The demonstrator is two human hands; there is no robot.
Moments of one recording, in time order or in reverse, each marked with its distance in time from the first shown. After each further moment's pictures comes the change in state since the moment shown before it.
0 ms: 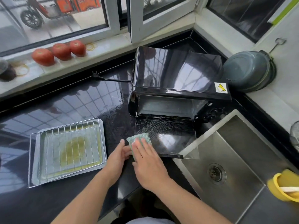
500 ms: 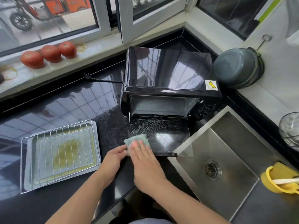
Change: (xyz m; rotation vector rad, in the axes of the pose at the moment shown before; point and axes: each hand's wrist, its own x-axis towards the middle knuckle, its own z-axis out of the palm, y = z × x) left_hand -0.007 0.002 0.008 0.022 0.015 0.027; right_hand -0.016 -0.005 -0.018 -0.045 -0.093 0.069
